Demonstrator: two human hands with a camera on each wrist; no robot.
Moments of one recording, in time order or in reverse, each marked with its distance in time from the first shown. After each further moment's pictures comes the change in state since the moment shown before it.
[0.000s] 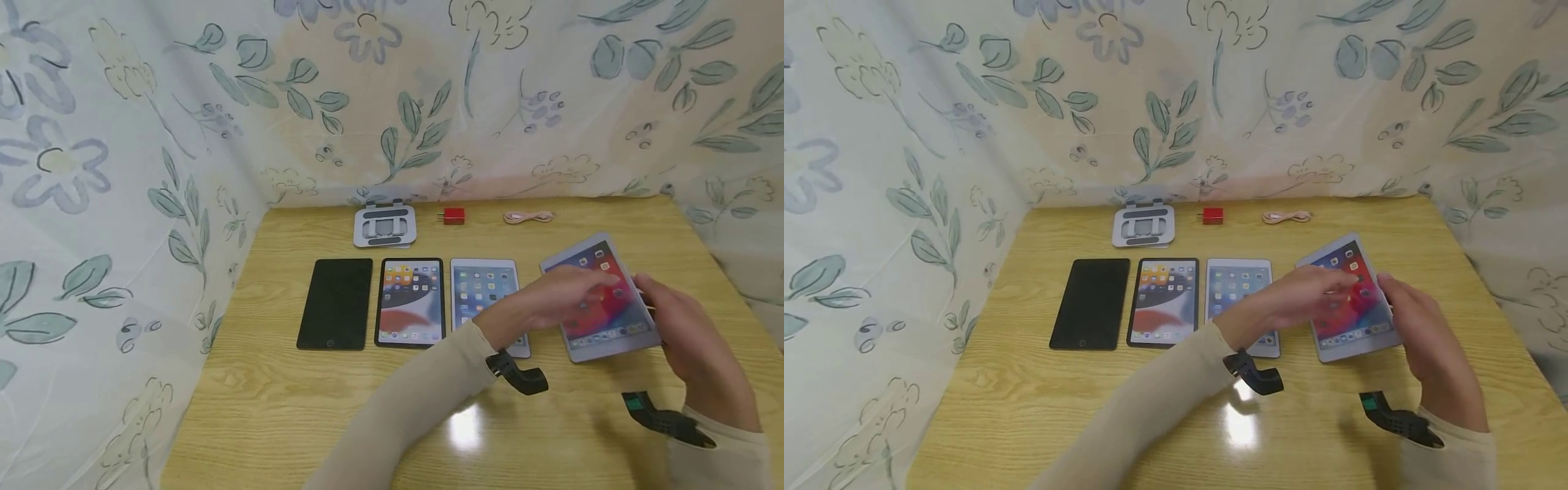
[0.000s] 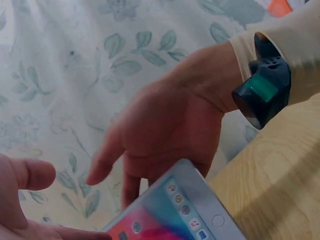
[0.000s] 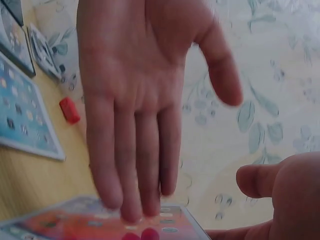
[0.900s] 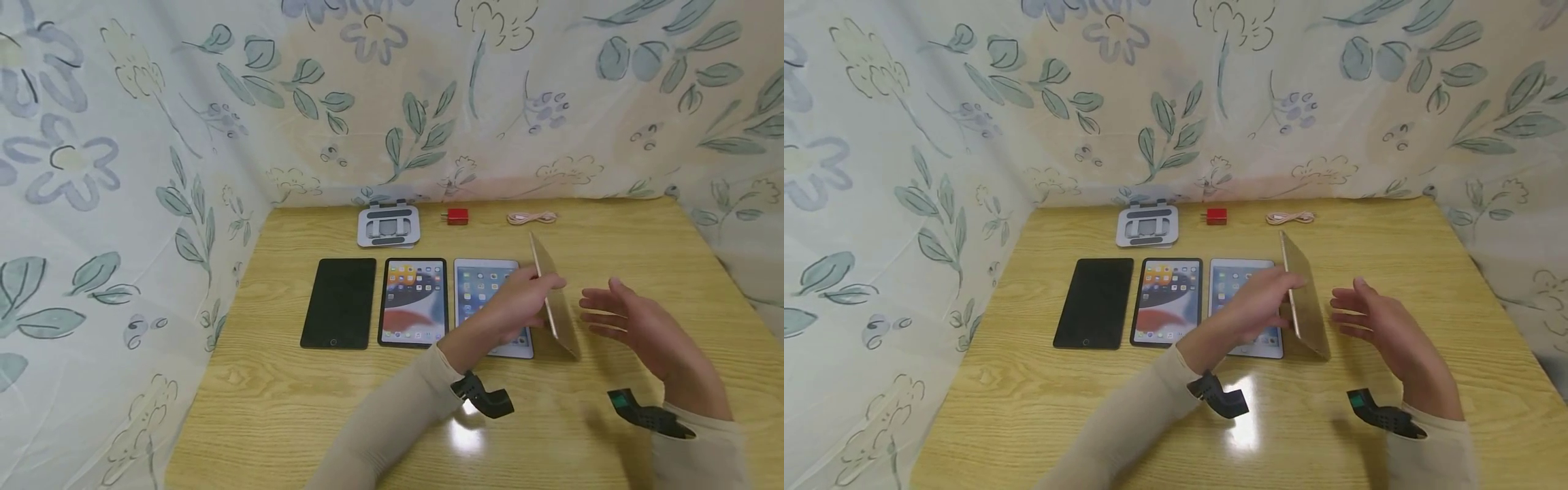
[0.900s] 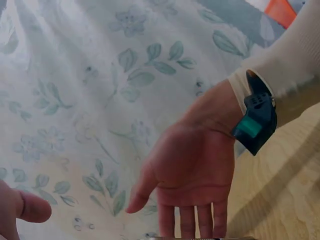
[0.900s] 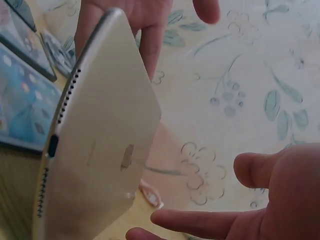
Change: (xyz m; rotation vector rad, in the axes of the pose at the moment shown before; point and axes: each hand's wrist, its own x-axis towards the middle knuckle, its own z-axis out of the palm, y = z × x) left_hand -0.052 -0.017 -0.029 -0.047 0.226 0.153; right_hand 0.019 0.016 0.018 0.099 -0.298 -0.206
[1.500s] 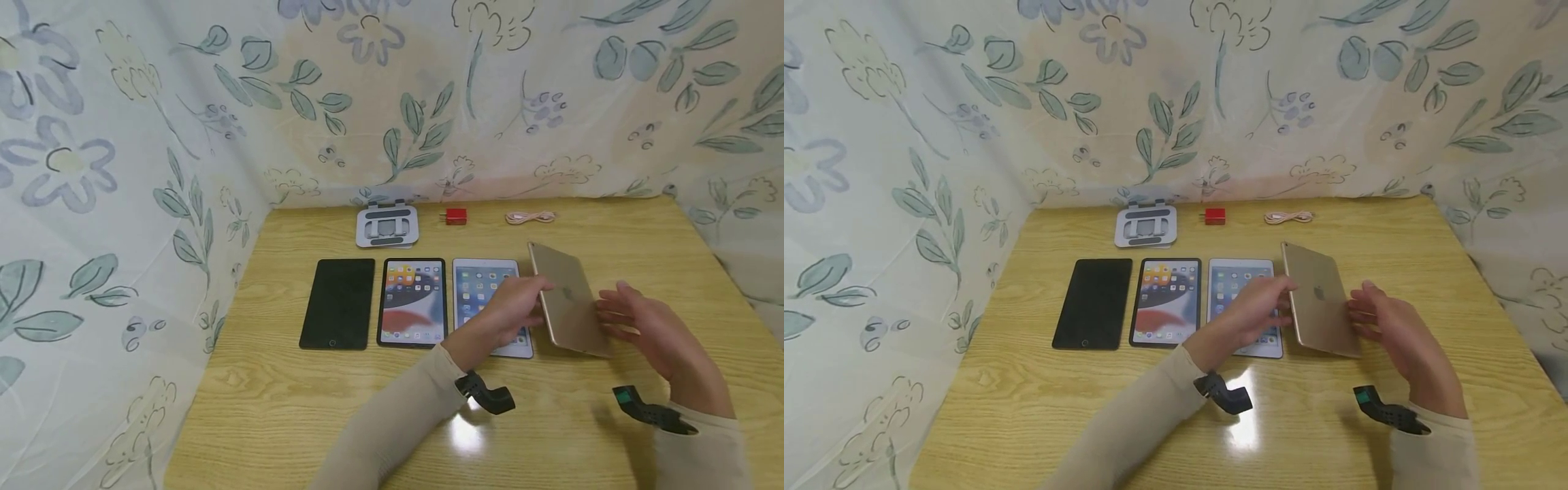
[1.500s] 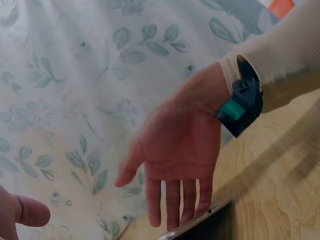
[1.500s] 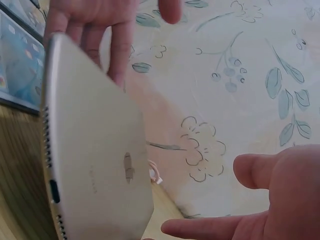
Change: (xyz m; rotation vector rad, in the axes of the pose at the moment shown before) left_hand 0.019 -0.026 0.000 -0.127 0.084 -0.030; right_hand 0.002 0.008 -0.008 -0.168 0.095 0.221
